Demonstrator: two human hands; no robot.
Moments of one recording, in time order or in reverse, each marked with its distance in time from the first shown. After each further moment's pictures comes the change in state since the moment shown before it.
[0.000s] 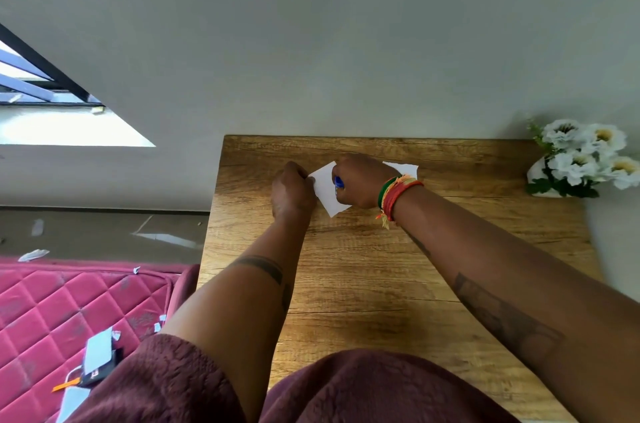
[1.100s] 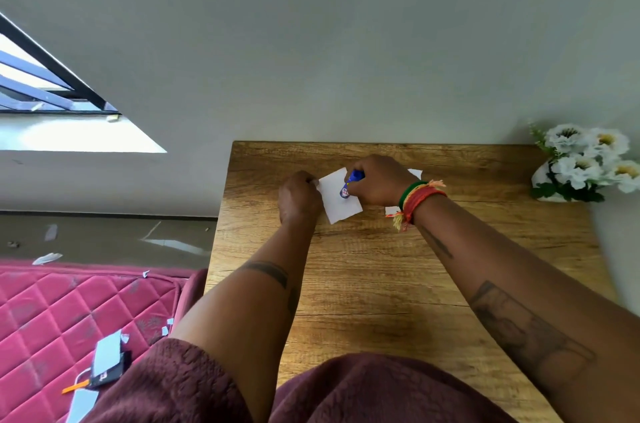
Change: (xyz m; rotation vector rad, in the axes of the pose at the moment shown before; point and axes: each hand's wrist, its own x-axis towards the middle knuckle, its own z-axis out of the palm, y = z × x) left_hand -0.011 0.005 -0.007 -0.031 -0.015 0.029; right_hand -0.013 0.020 -0.002 0.437 0.077 0.157
